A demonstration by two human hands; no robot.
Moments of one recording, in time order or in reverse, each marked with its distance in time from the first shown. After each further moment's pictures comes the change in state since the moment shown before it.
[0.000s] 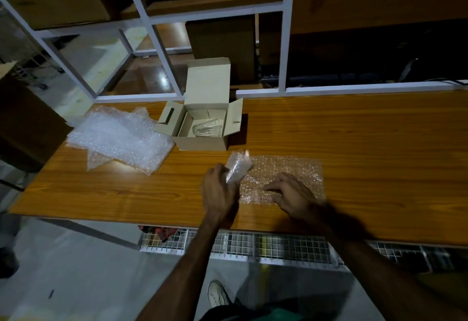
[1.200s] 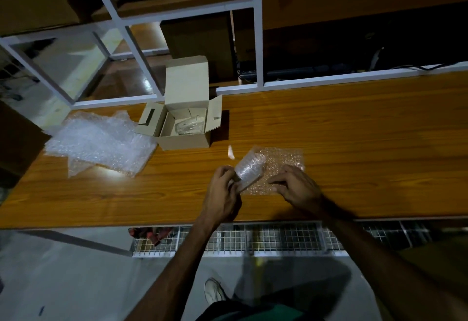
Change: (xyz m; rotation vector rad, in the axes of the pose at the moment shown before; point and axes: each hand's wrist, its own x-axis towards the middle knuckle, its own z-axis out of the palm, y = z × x) left_hand -0.026 0.026 0.008 -0.050 -0.289 0.267; right_hand -0.046 0.027 -0.023 0.012 0.065 0.109
